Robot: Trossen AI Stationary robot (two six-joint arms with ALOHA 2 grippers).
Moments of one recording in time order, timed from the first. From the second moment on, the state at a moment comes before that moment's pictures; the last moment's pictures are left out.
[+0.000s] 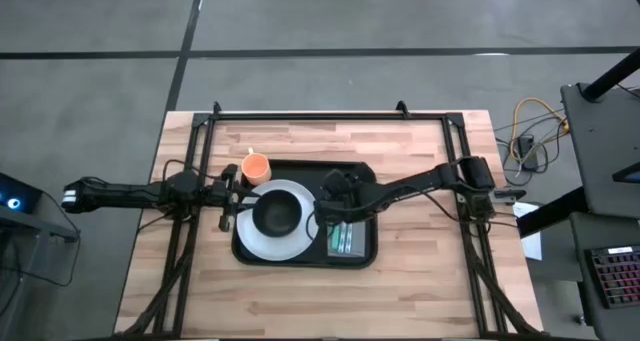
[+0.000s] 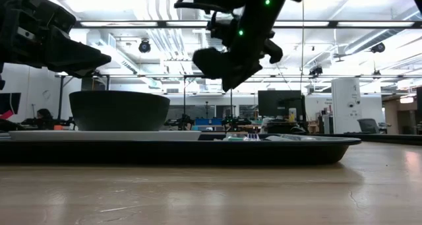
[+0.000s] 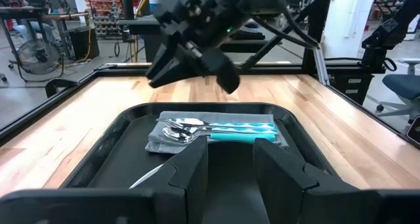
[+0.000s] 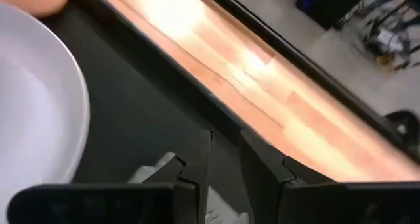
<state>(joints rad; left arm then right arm) 0.04 0.28 0.01 0.15 0.08 0.00 0.14 2.00 1.51 -0.79 0.90 0.85</state>
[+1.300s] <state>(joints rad) 0.04 0.29 0.01 0.15 0.08 0.00 -0.13 1.19 0.45 0.58 0.23 0.06</state>
